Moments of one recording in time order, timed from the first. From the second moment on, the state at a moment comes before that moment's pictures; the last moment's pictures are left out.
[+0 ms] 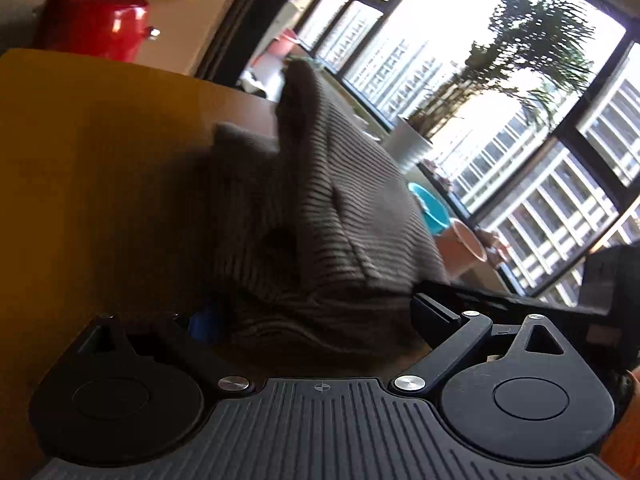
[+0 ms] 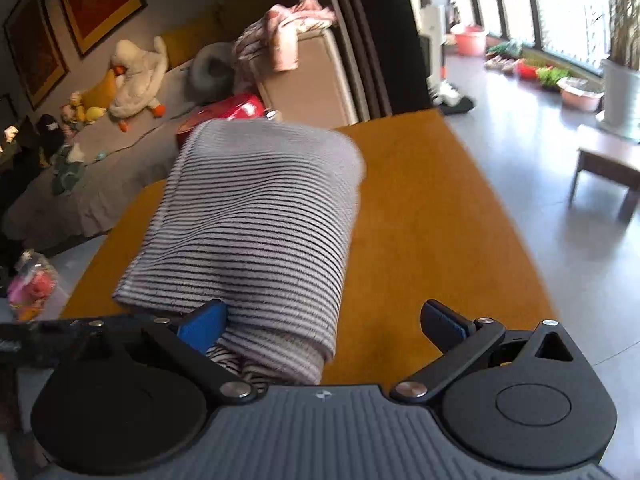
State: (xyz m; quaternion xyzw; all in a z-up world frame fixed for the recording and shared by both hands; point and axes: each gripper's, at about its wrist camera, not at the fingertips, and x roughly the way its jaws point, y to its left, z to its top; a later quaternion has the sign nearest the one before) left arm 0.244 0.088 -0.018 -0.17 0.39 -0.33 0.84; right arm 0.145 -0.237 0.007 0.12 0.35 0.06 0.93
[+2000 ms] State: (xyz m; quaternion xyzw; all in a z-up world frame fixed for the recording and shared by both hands) left arm 0.243 0.133 -0.018 -0.20 0.39 -0.23 0.87; right arm 0.195 -0.126 0.008 -0.20 0.22 0.11 0.95
